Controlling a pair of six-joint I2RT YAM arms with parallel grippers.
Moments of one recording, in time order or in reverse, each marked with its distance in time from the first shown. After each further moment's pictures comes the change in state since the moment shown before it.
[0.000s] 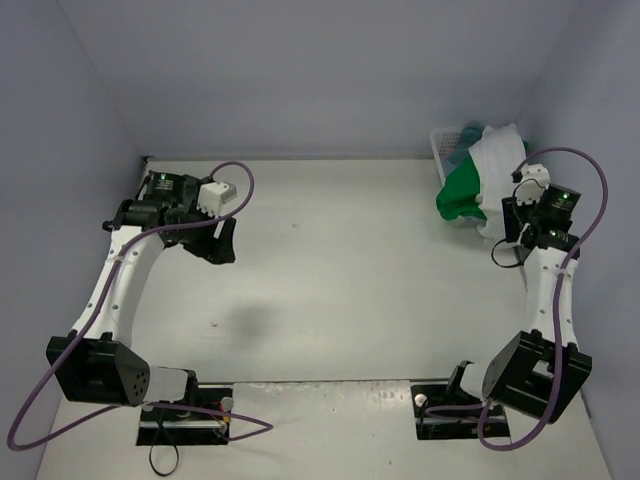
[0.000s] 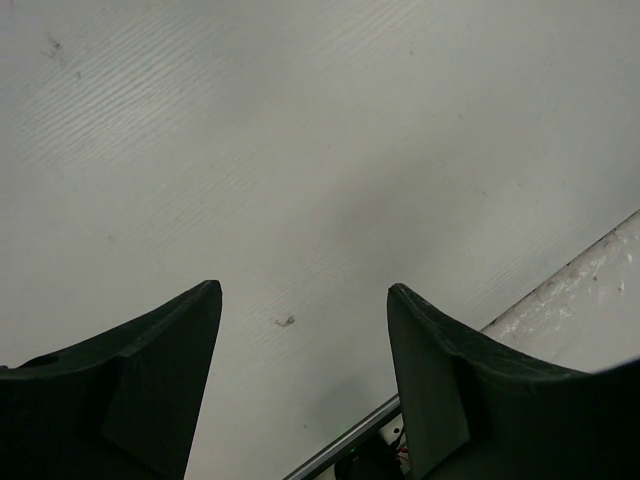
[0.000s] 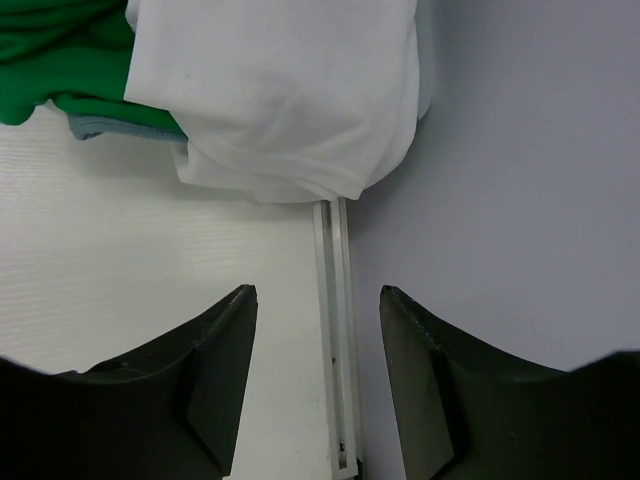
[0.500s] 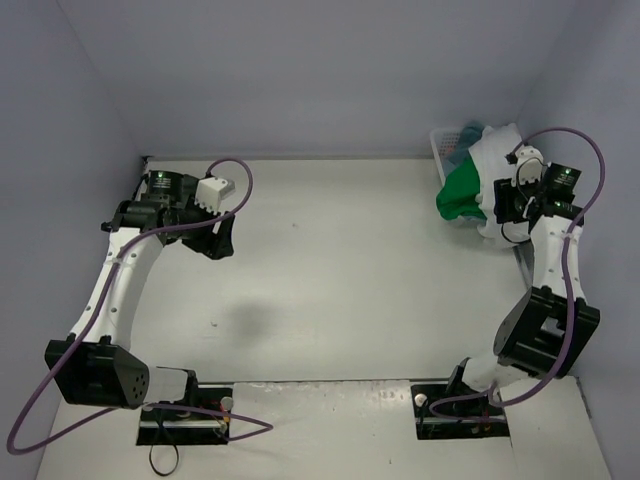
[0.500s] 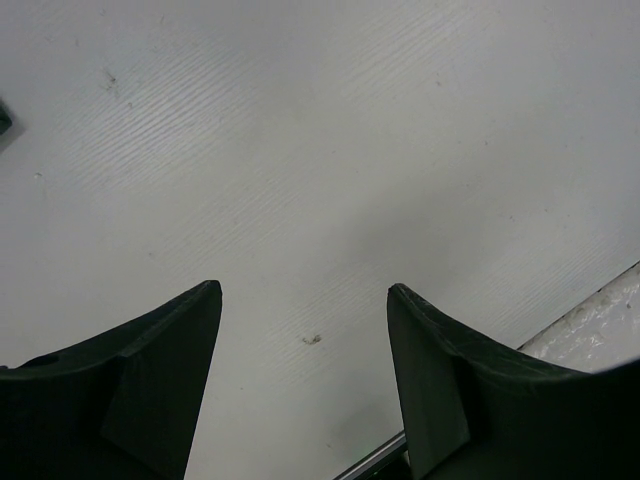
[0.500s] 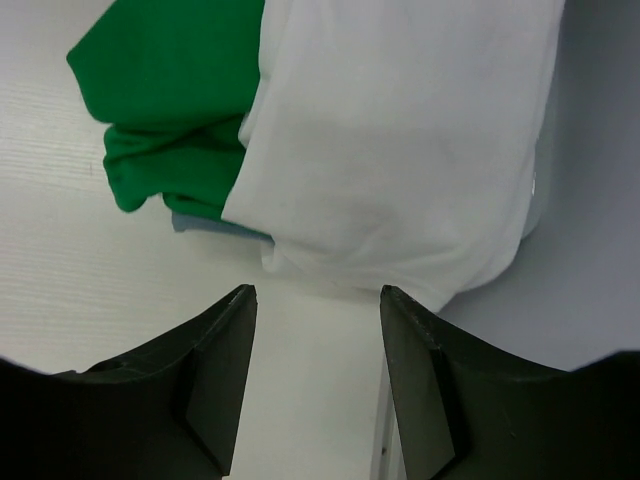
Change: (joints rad) left arm 0.000 -0.013 -0.001 0.068 -0.040 0.007; right arm -0.016 0.209 0.180 -0.054 -0.261 0.009
